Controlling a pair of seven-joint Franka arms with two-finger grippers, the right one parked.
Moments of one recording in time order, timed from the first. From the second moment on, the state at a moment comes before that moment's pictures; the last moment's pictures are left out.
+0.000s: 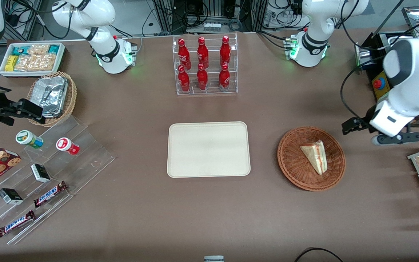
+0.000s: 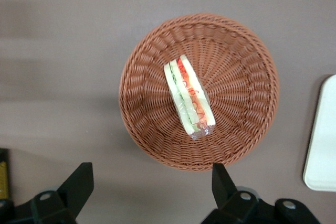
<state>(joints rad) -0.05 0.02 0.02 -2.01 -0.03 2.02 -0.14</state>
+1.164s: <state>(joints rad) -0.12 0.21 0.01 -2.10 -0.03 2.29 -0.39</state>
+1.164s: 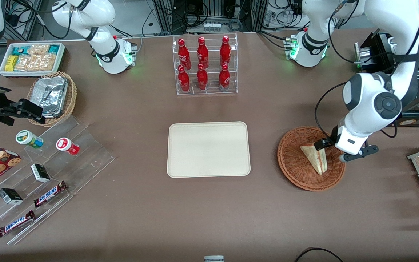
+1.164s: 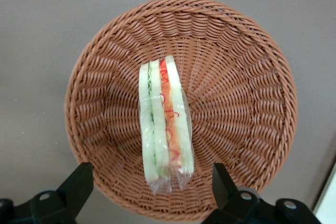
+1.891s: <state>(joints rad) -0.13 0.30 0.01 -2.10 -0.03 2.33 -0.49</state>
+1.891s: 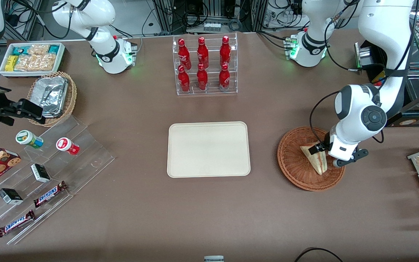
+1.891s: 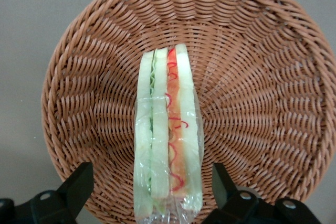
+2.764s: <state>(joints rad) -0.13 0.32 0.00 -2.09 -0.03 2.34 -0.53</state>
